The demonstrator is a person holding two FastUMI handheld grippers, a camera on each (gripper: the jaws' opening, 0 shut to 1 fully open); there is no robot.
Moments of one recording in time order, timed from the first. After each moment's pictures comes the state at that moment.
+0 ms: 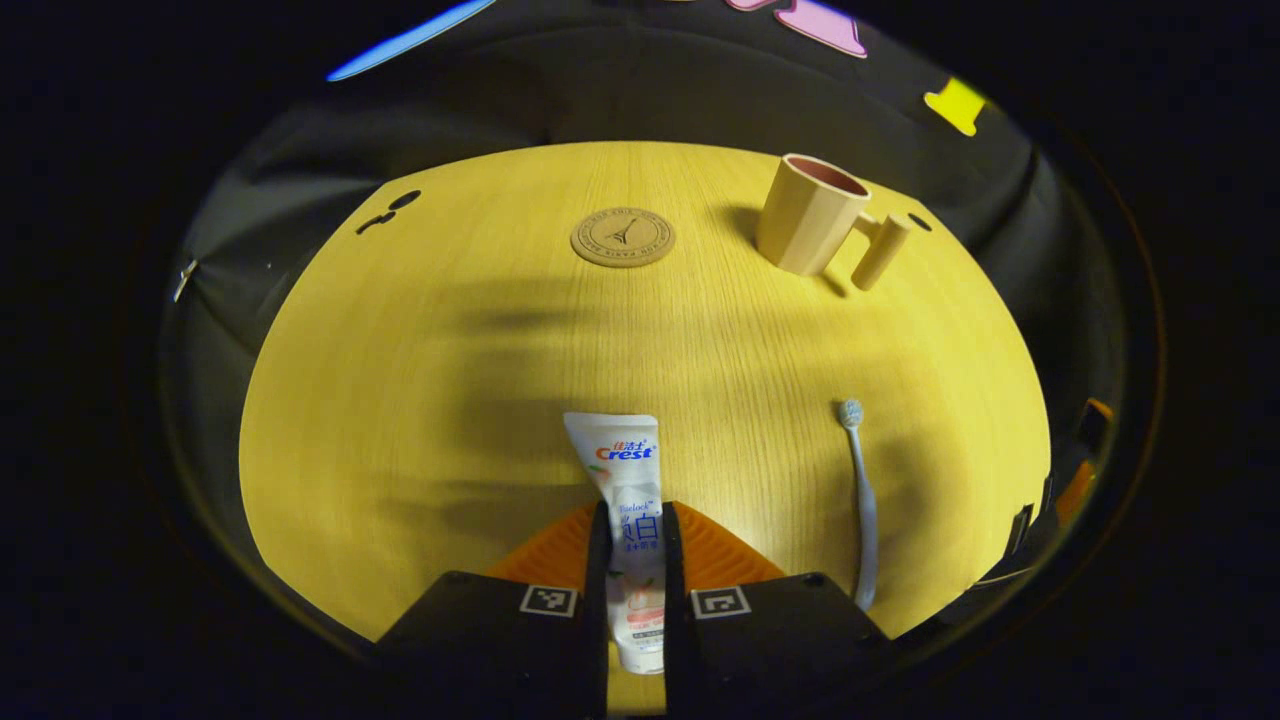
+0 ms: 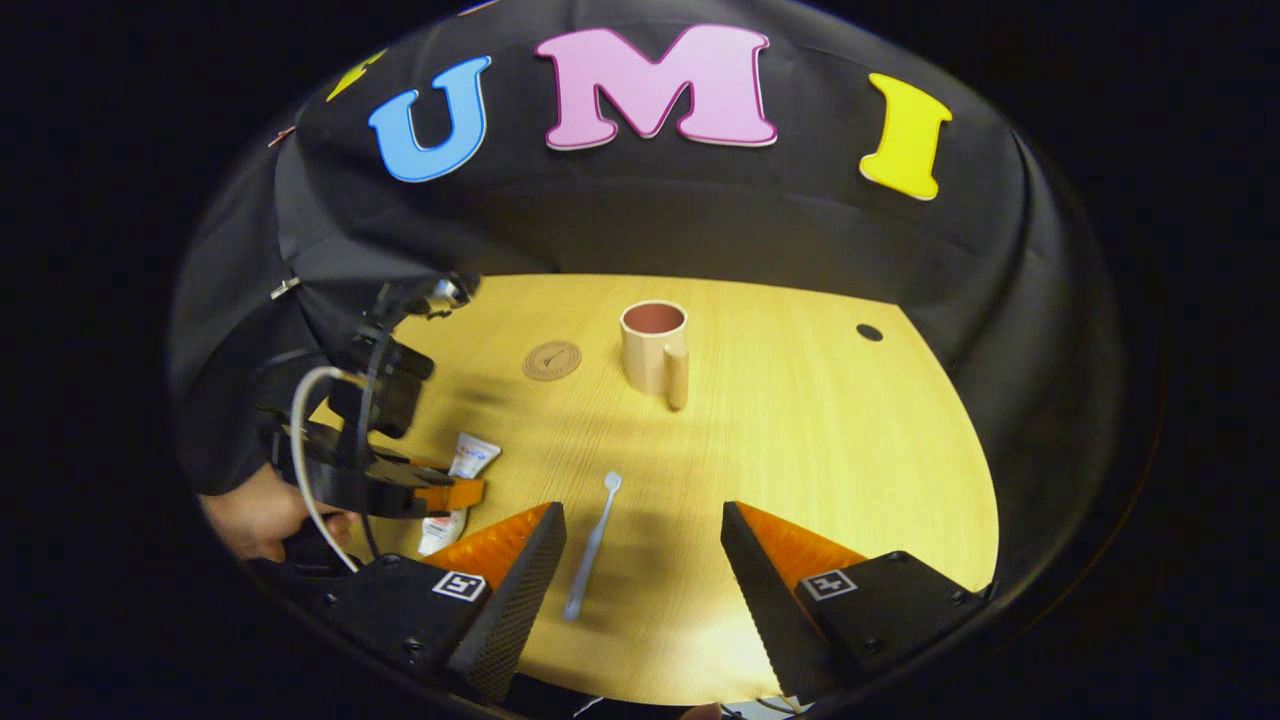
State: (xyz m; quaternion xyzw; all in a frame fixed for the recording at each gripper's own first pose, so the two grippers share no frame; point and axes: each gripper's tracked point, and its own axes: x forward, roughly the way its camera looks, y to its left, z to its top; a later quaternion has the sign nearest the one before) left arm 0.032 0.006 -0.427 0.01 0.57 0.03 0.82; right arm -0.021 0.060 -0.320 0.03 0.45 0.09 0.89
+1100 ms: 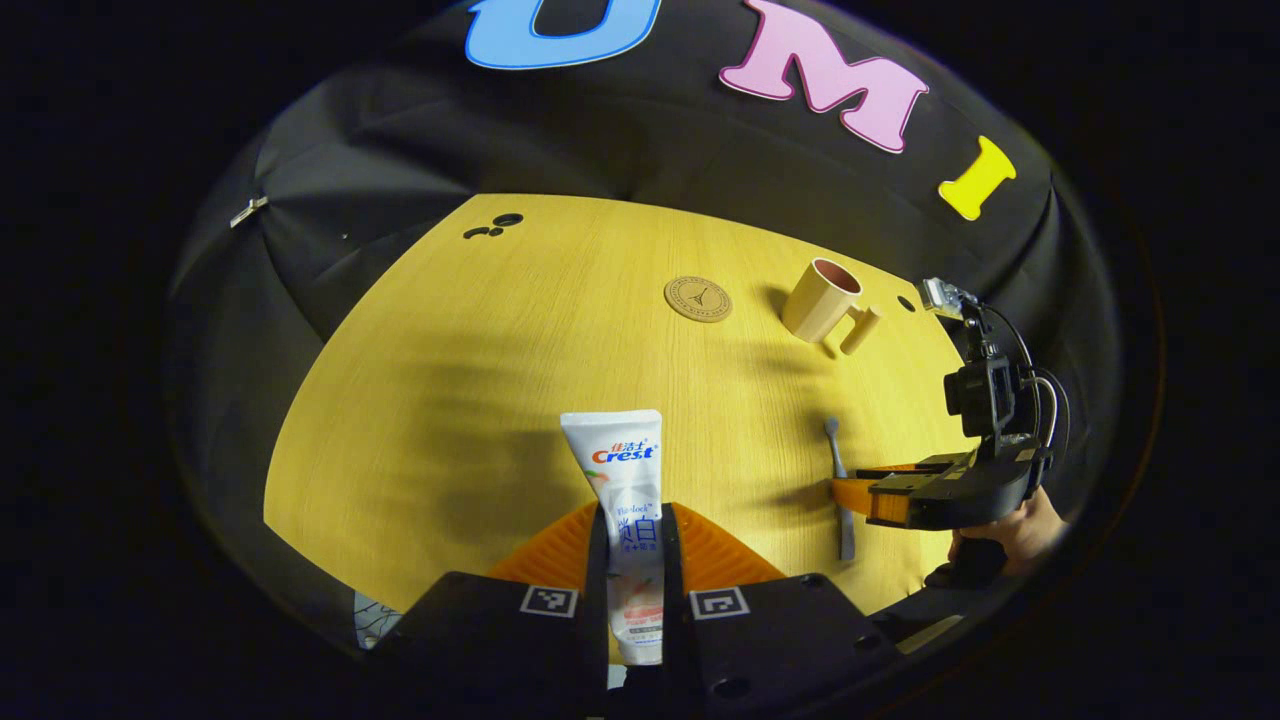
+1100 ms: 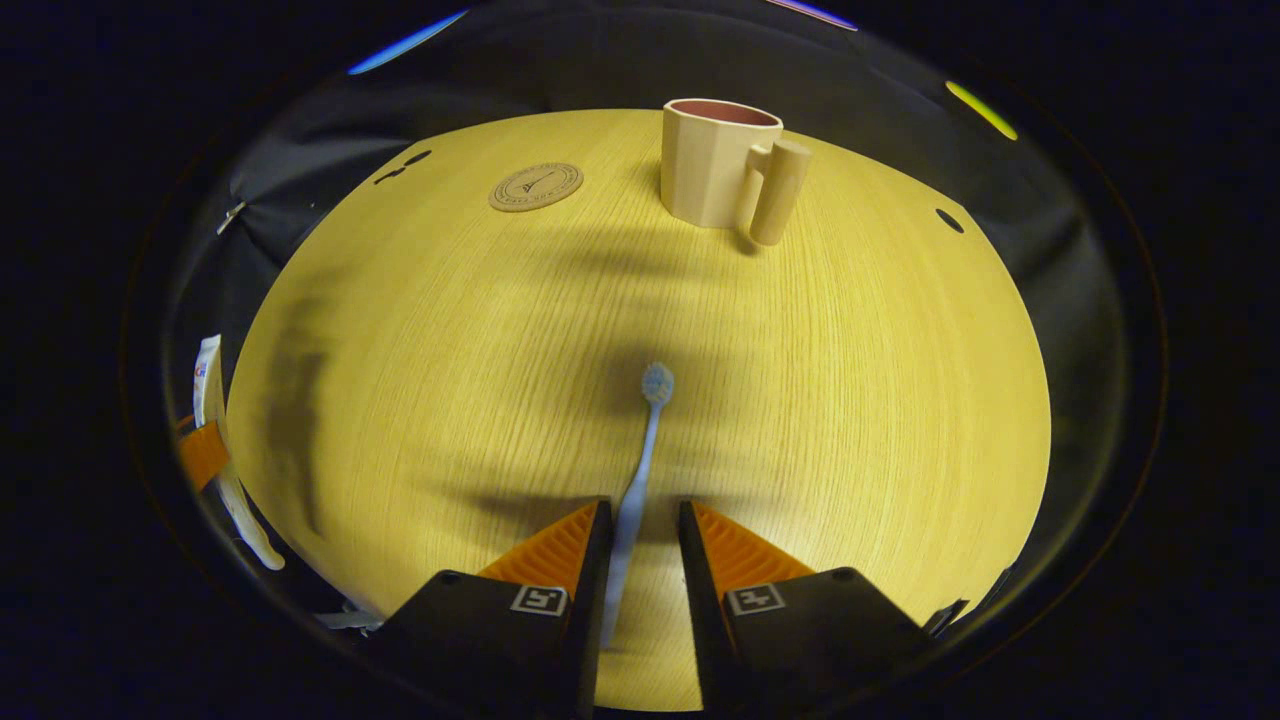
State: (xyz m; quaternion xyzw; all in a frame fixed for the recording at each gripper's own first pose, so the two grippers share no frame) left arm -0.031 0.072 -0.337 -0.05 0.50 0.06 0.86; right arm -0.041 0.102 -0.459 -0.02 0.63 0.09 0.77
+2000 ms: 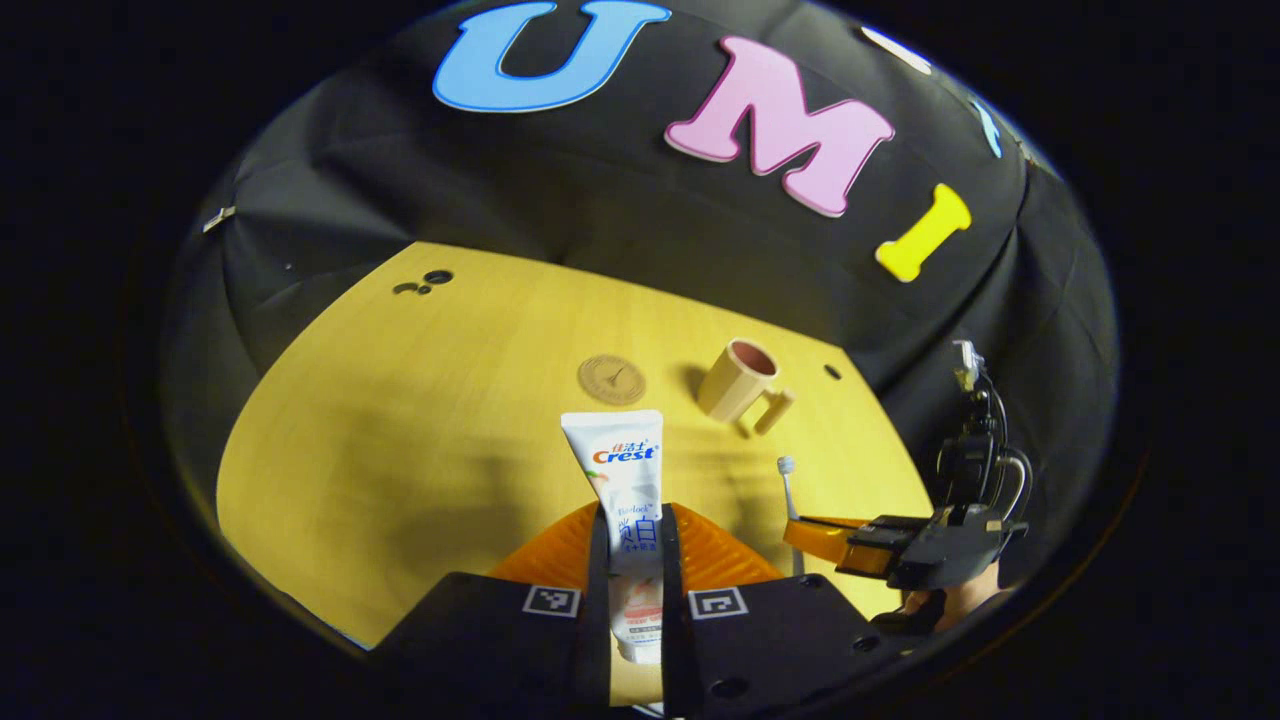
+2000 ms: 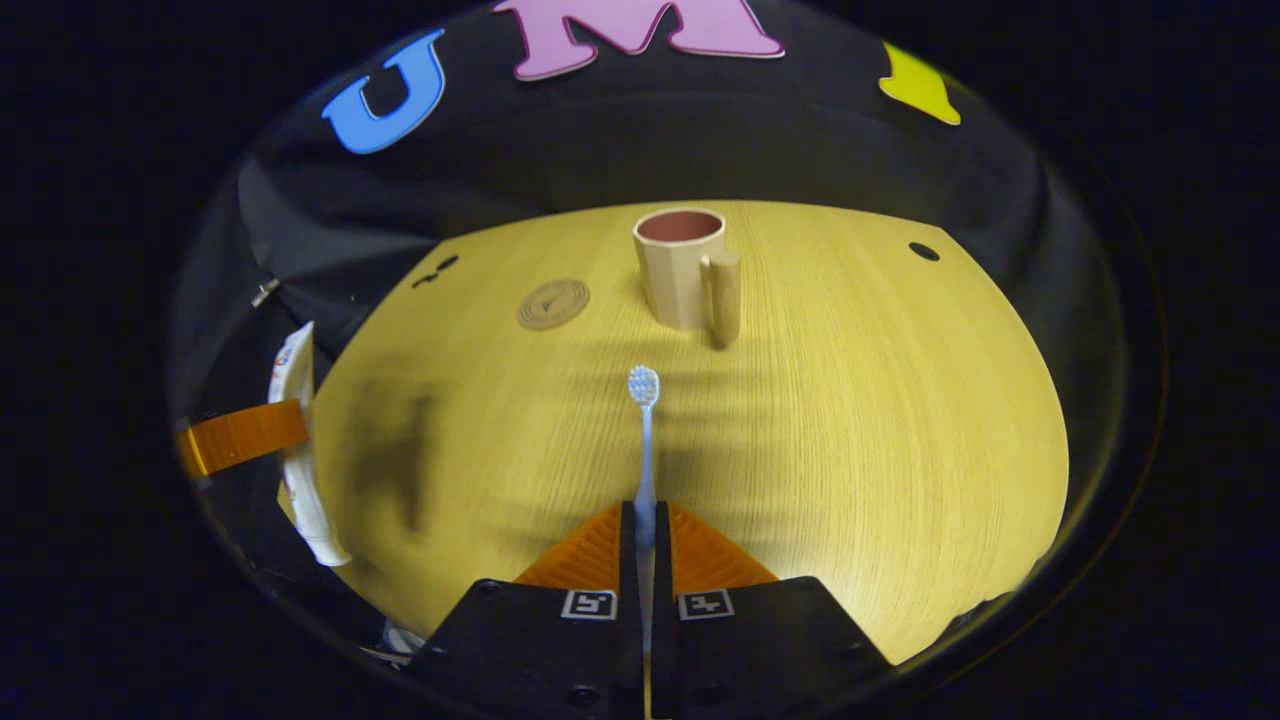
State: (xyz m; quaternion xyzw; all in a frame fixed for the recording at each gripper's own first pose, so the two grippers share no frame) left arm 0.051 0.000 -0.288 -0.12 0.38 -0.04 0.91; right arm 0.004 0.088 -0.377 0.11 0.48 0.11 0.86
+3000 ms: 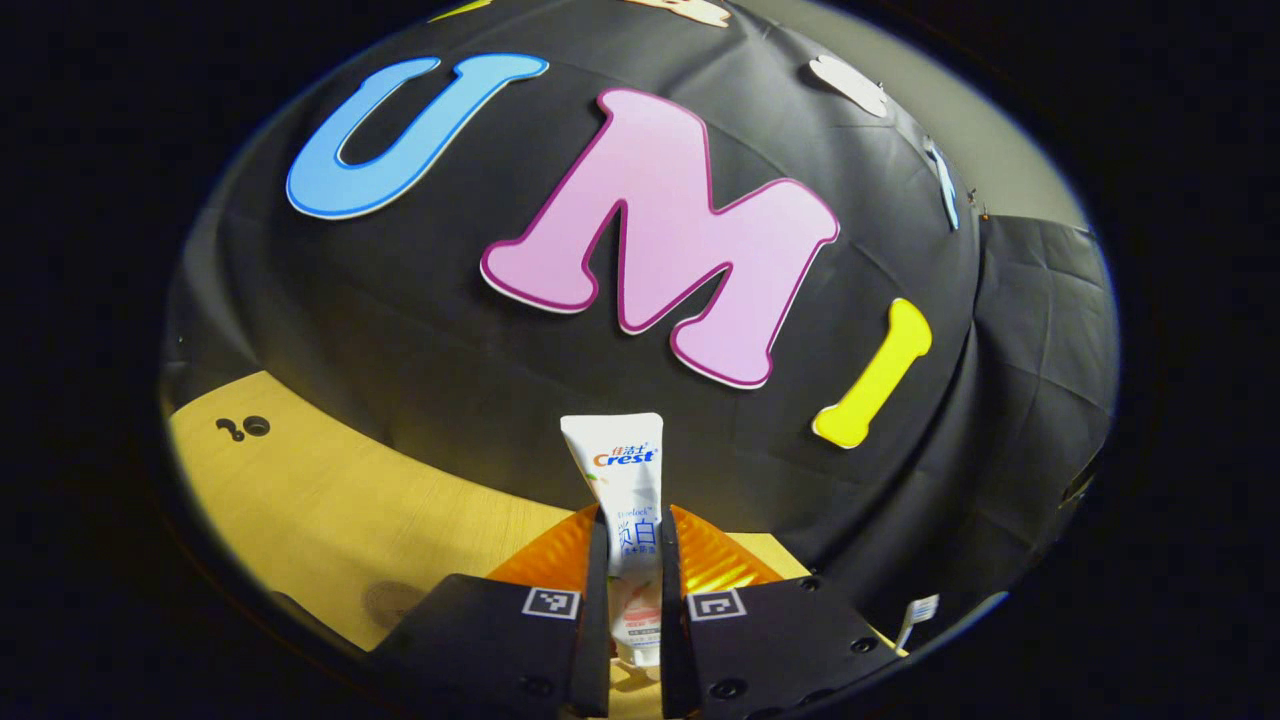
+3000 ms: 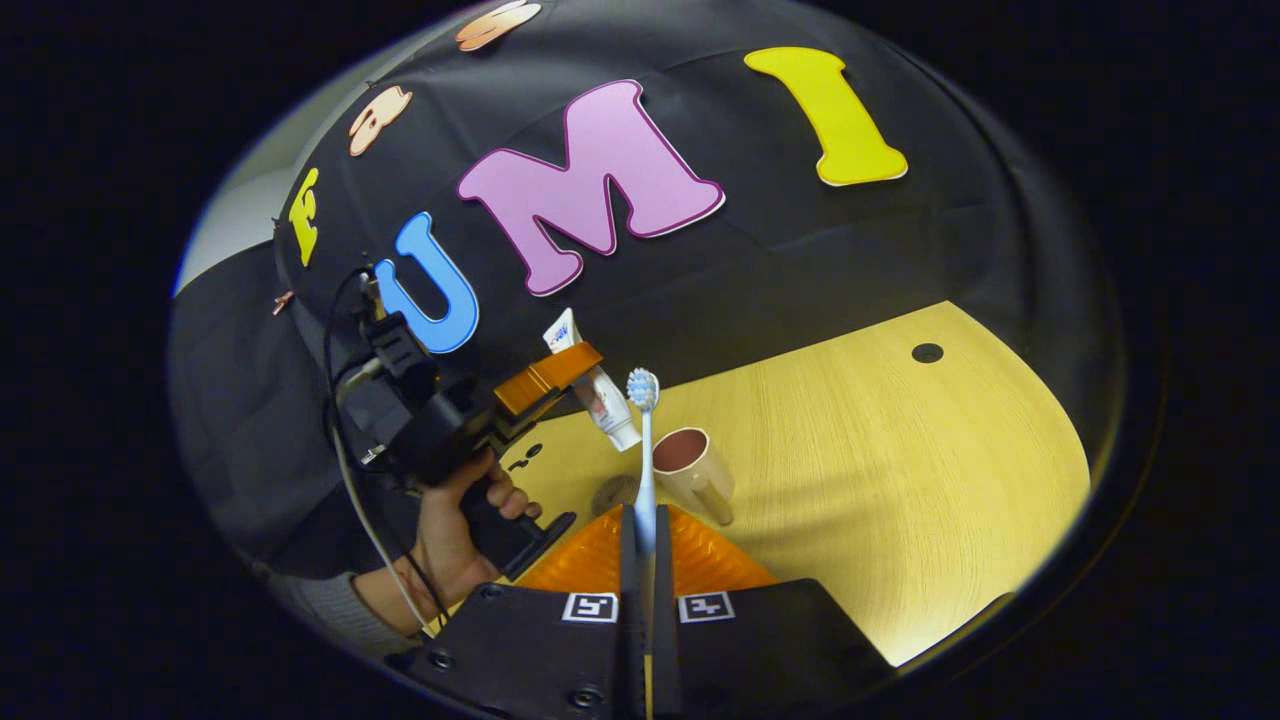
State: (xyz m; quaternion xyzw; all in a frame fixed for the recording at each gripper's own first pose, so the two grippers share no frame) left arm 0.320 -0.133 -0.264 -0.15 0.14 -0.08 0.98; right arm 0.079 0.005 -0.258 0.25 0.30 0.15 0.91
